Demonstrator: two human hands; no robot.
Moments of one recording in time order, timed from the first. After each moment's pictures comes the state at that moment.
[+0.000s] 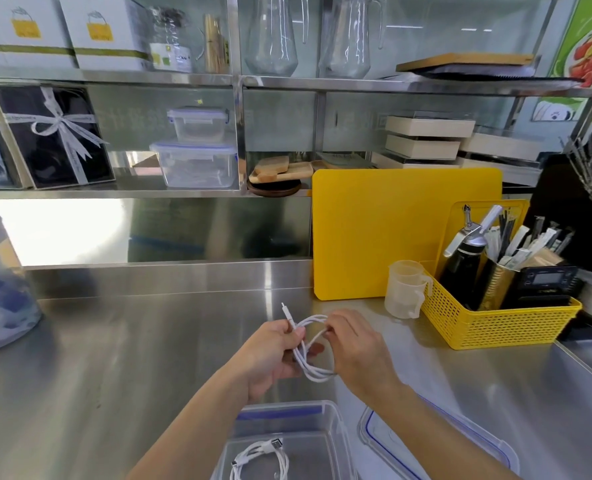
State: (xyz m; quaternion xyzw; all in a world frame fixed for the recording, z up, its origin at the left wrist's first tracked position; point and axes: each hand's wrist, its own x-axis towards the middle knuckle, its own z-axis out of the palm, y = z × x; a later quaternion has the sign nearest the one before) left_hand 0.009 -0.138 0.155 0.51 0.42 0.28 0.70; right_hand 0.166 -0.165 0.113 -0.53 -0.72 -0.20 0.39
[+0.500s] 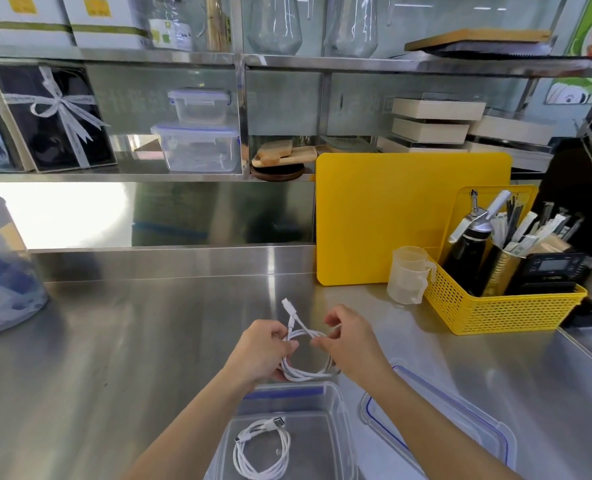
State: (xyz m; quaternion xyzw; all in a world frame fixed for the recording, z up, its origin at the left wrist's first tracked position) left_hand -0.002 -0.133 0.118 0.63 0.55 0.25 0.50; right_hand 0.149 -0.166 0.112 -0.69 -0.56 0.26 0.37
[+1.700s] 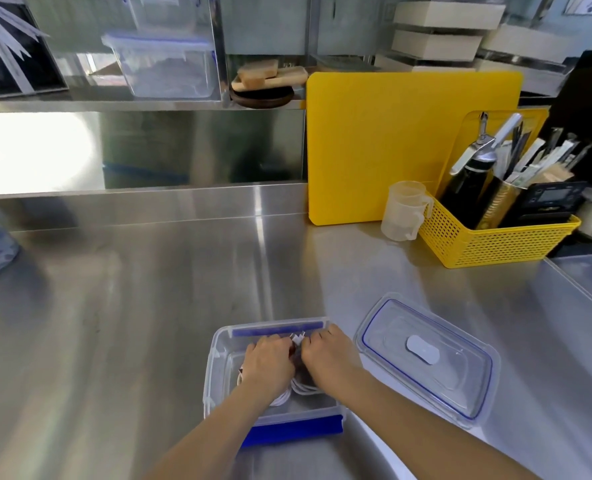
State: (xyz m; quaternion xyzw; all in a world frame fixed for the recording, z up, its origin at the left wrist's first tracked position) left_hand 0.006 -0.166 -0.007 0.82 0.55 0.03 0.16; right_hand 0.115 -0.200 0.009 -0.62 -0.77 -0.06 -0.14
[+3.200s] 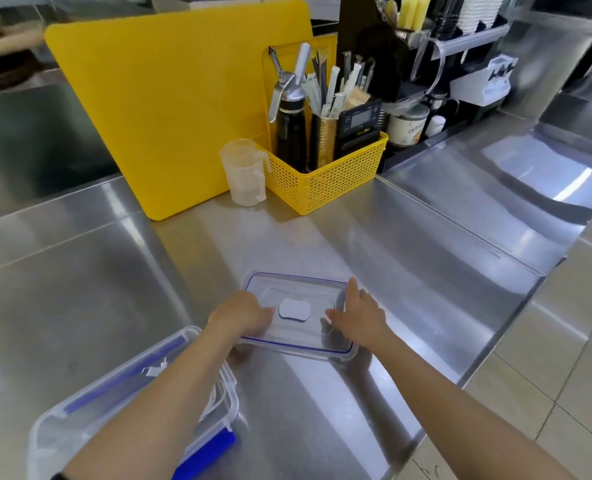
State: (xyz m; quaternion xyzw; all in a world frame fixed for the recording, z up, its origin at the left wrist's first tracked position) left_hand 0.175 -0.149 0.013 0.83 0.45 -0.17 0.27; right_hand 0.302 -0.302 -0.012 -0.91 -0.28 0.24 0.18
